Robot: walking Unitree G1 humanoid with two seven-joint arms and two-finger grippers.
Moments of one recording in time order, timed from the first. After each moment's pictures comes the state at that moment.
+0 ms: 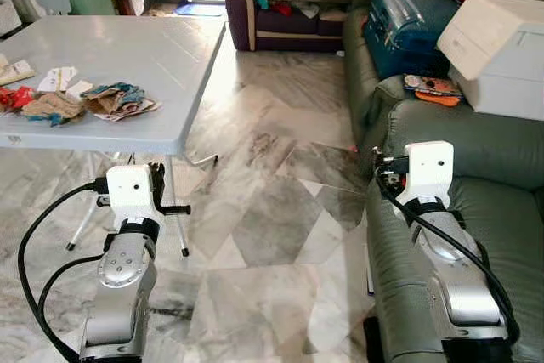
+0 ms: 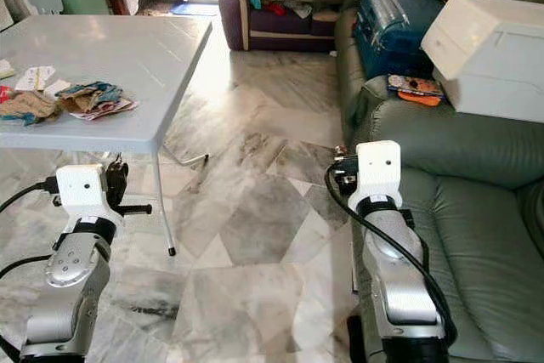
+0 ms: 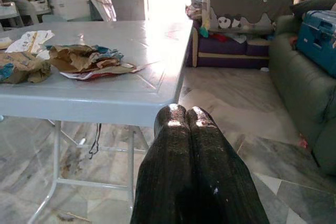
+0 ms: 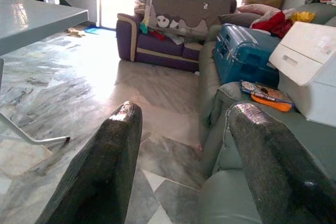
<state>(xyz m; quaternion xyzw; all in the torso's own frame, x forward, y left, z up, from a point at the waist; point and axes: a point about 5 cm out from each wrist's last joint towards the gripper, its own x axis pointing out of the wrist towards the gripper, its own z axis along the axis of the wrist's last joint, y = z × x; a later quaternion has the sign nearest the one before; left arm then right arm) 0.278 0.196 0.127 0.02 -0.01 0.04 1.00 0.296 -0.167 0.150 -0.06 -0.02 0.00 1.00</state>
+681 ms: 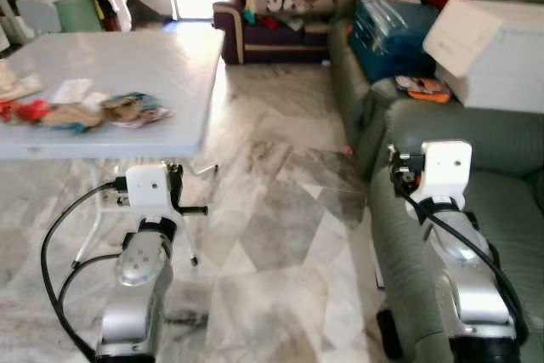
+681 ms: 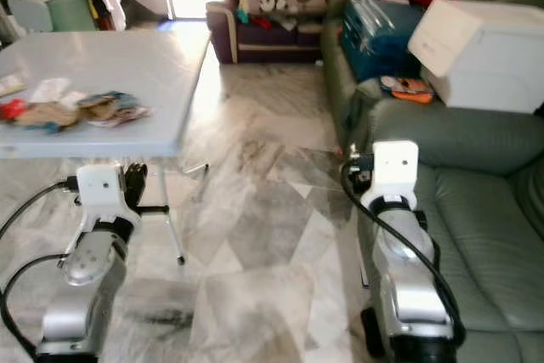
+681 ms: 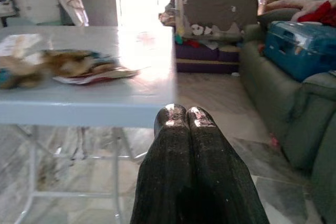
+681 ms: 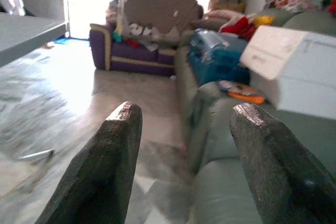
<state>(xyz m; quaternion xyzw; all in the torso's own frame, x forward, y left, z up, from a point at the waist) 0.279 0.182 0.123 0.01 0.00 0.03 1.00 0.297 -0.174 0.145 -0.04 -0.01 -0.02 1.00</state>
